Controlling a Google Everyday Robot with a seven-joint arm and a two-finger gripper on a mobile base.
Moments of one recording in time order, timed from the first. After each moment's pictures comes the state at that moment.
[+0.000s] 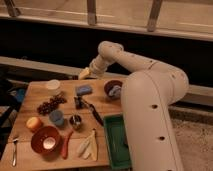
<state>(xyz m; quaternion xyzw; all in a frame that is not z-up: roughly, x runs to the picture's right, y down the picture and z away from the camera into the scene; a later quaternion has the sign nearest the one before) -0.081 -0.077 0.890 -0.36 -0.05 0.62 0.70</state>
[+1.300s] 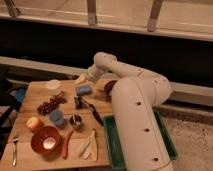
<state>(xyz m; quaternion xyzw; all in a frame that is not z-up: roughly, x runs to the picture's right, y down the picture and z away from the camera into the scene) -0.117 -0.042 0.954 -0.37 -0.05 0.63 0.68</state>
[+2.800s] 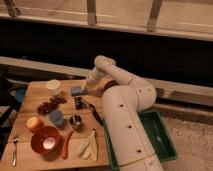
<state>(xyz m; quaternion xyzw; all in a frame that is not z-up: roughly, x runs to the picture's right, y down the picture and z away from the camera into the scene) -0.115 -0.007 0.999 -0.43 0.00 0.63 0.64</state>
